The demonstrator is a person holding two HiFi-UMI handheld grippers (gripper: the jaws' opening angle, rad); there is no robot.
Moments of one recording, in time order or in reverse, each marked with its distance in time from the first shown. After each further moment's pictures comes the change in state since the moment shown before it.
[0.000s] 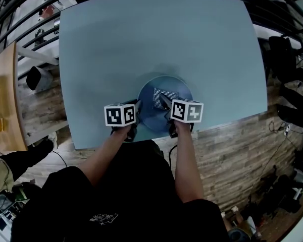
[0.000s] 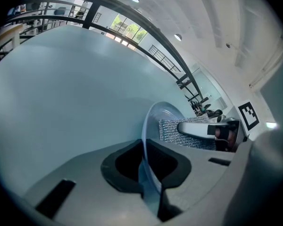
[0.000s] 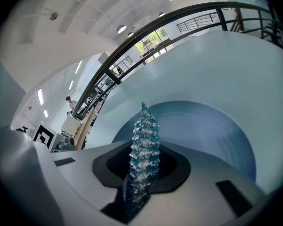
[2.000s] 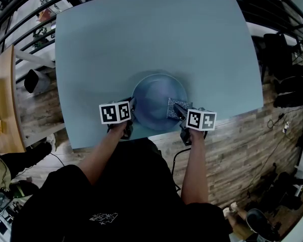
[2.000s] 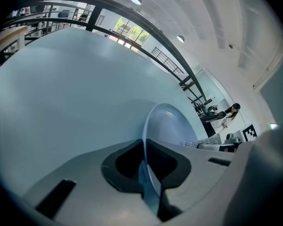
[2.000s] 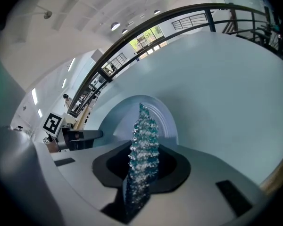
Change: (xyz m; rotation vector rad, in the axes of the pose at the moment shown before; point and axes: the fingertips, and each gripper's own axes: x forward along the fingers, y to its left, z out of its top) left arm 0.000 -0.001 0.001 -0.020 -0.024 0.040; right arm -0.074 -0.068 -0.038 0.034 0.041 -0.065
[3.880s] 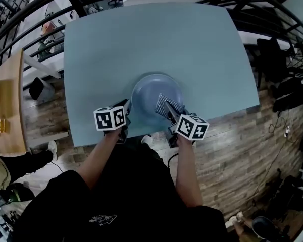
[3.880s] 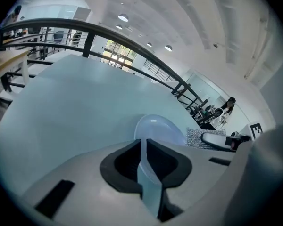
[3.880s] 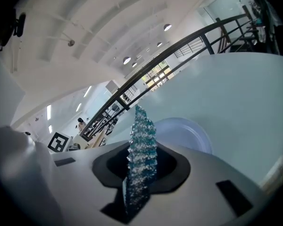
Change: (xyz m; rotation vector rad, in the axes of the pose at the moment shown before) left arm -0.079 -0.015 0.003 0.132 -0.160 0.020; right arm -0.045 0.091 0.013 0.012 -0.392 0.146
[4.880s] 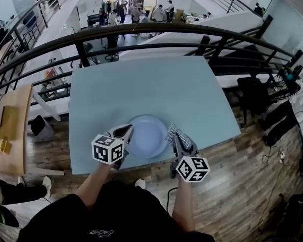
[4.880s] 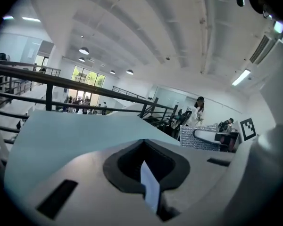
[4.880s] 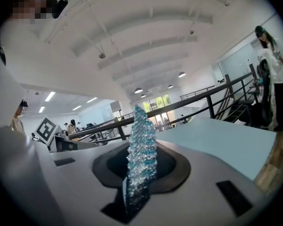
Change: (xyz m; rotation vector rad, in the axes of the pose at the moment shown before) left arm -0.119 -0.161 0.074 0.402 -0.309 -0.243; right arm -0.174 0.063 0.093 -0.344 -0.434 -0.108
